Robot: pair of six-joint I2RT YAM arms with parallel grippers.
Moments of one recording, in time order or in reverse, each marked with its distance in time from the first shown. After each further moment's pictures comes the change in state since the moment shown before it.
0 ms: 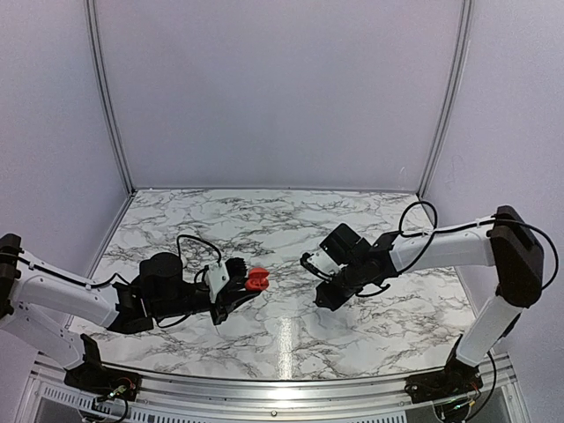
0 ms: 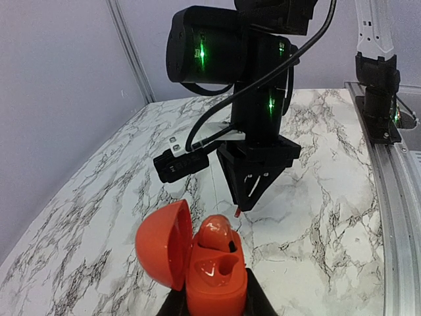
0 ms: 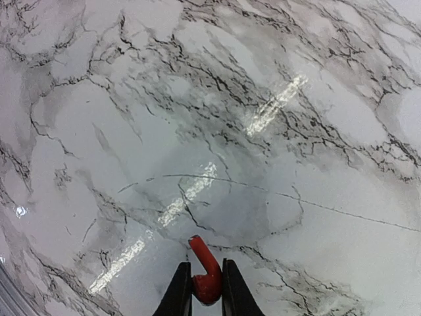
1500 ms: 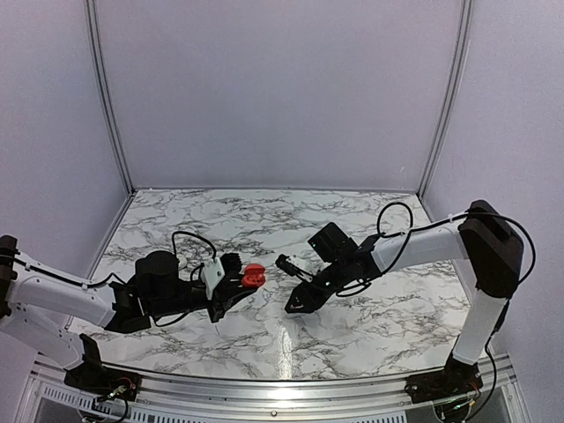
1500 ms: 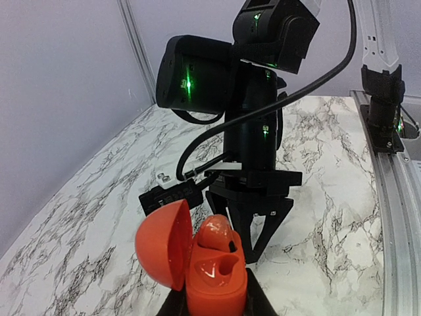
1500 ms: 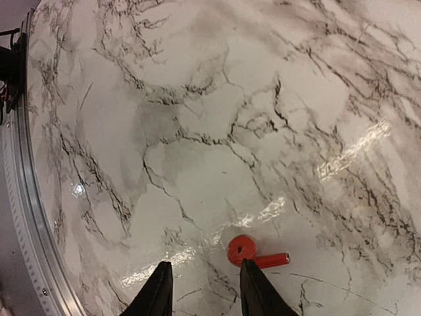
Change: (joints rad) left arm 0.015 -0.020 -0.009 0.000 -0.006 -0.029; right arm -0.010 0.162 0.040 0.223 -0.373 -0.052
